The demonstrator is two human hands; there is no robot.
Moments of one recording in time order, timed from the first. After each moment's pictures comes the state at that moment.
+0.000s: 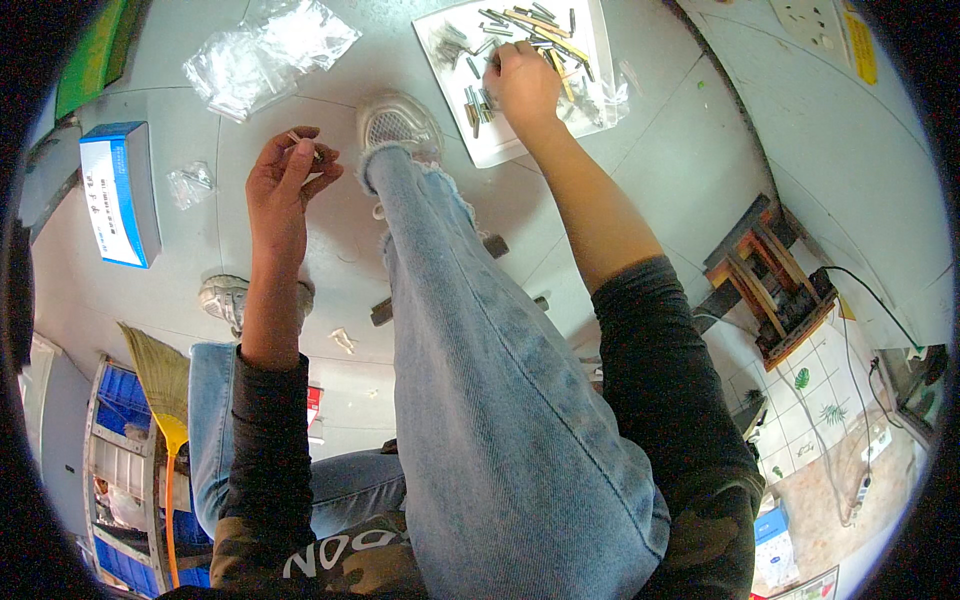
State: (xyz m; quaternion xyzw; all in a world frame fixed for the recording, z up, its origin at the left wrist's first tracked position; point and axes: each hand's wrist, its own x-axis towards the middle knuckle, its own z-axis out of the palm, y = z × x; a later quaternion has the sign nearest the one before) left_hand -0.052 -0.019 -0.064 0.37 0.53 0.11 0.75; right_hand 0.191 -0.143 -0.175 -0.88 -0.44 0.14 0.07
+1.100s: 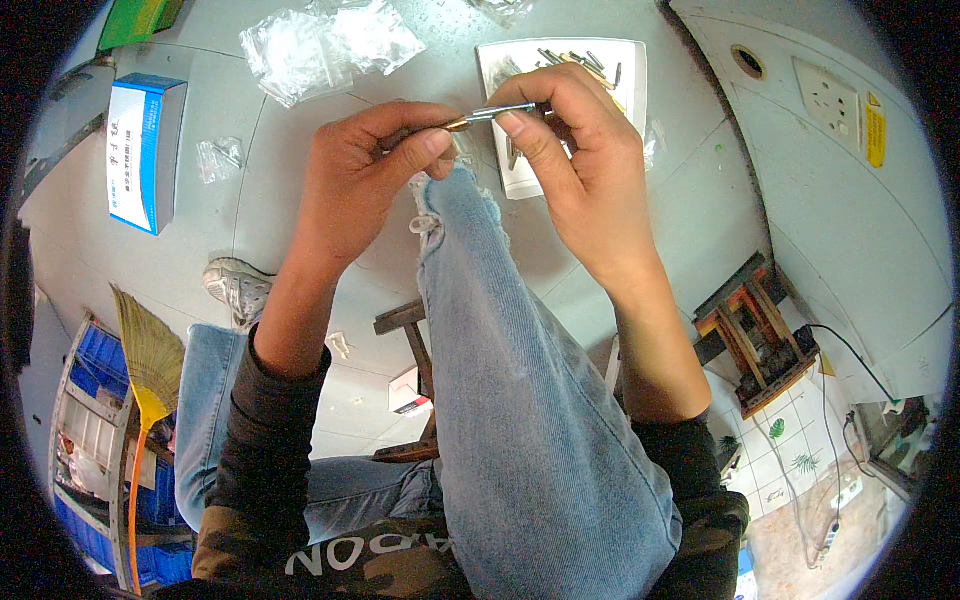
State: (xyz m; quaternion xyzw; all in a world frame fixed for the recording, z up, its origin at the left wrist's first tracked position) left_hand -0.006 0.002 -0.009 0.51 0.37 0.12 0.77; right_hand 0.150 -0.079 0.021 -0.72 -0.42 0.38 0.40
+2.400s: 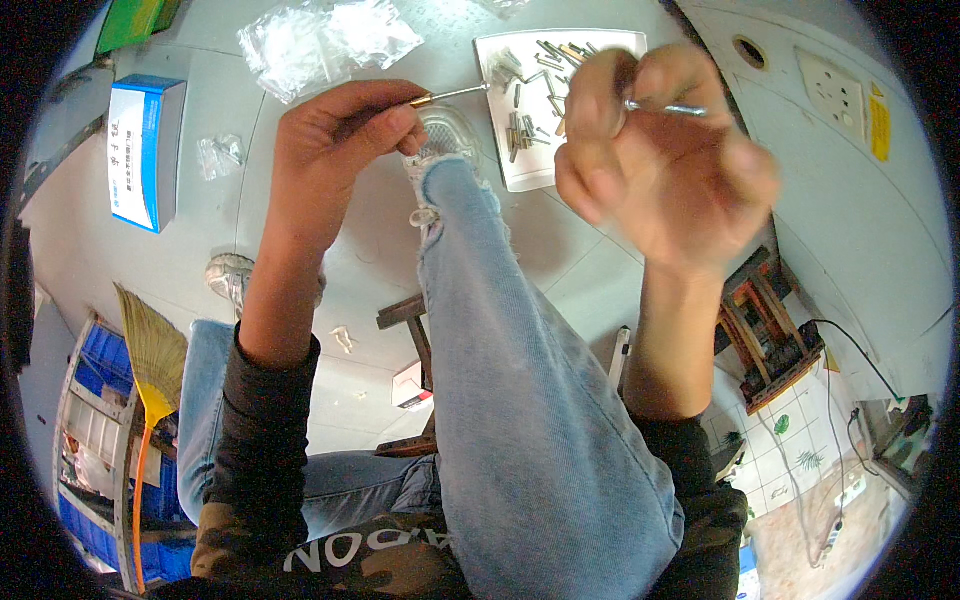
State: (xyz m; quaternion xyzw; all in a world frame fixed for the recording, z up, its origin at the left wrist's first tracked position) left_hand -0.013 0.013 -0.013 0.46 0.38 0.17 0.78; right_hand 0.191 -0.083 0.042 -0.25 -0.17 0.70 0.65
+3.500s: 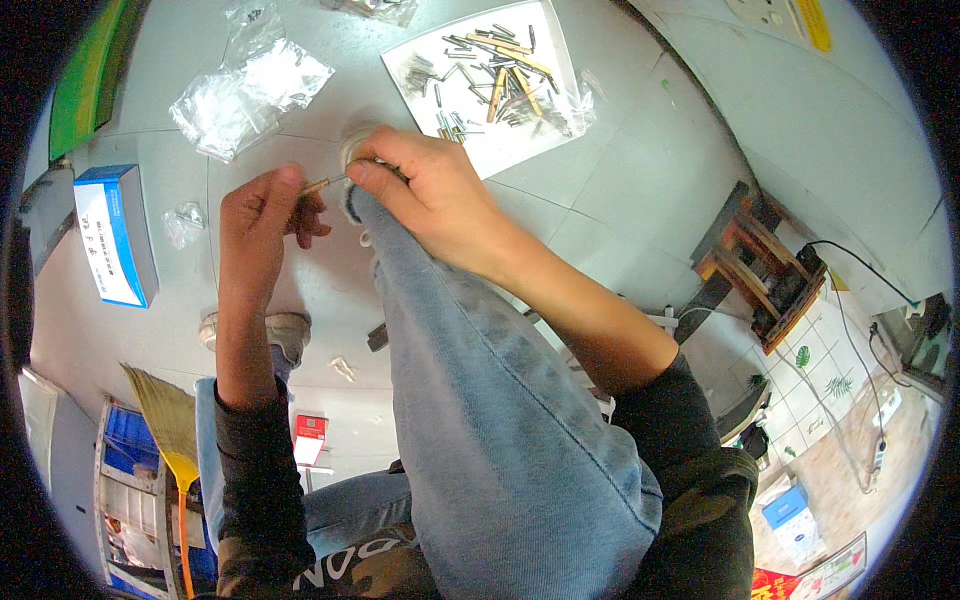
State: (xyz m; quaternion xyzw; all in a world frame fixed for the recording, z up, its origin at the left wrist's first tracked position) left_hand -0.021 0.014 -0.002 0.44 0.45 -0.06 0.77; right_hand 0.120 -0.104 0.004 -0.70 -0.32 0.50 0.40
